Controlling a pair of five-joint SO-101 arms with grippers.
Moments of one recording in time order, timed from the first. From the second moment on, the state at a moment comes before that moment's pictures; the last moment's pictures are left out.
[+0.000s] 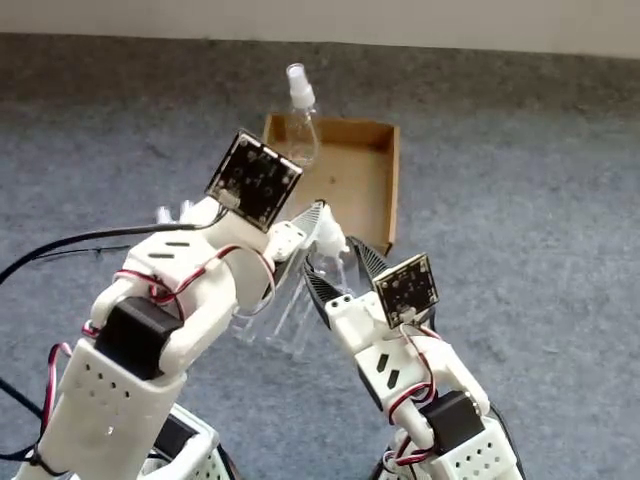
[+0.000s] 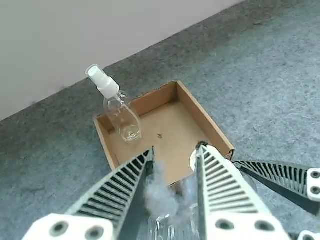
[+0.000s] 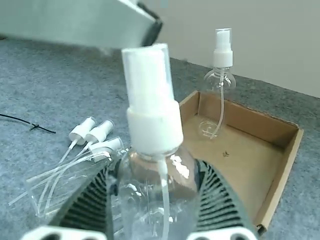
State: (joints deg) left arm 25.9 -50.3 30.4 61.0 -2.2; right arm -32.1 -96.2 83.0 32.4 2.6
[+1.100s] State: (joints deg) left arm -5.3 -49.7 40.4 58.1 -2.4; right arm -31.8 -96.1 82.9 21.5 2.6
